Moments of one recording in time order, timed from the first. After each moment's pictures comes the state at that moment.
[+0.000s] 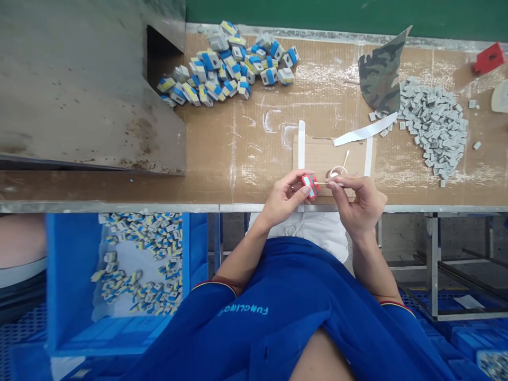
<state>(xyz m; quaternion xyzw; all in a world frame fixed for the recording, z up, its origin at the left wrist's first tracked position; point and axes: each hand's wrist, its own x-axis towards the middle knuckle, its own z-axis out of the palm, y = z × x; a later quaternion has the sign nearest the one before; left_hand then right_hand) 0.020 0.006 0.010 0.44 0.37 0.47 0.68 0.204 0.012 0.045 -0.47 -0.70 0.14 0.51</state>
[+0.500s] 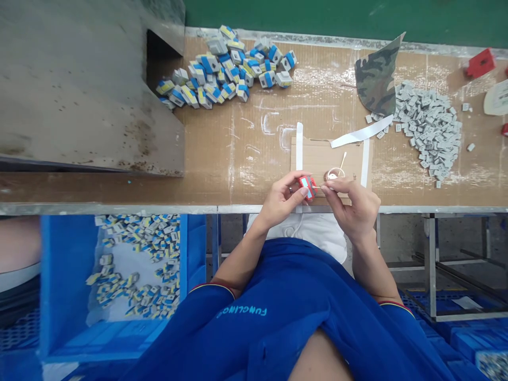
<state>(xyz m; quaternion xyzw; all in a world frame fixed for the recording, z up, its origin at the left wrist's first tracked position) 0.020 0.006 0.009 0.44 0.38 0.47 0.67 0.206 0.015 0.061 -0.44 -0.78 0.09 0.44</state>
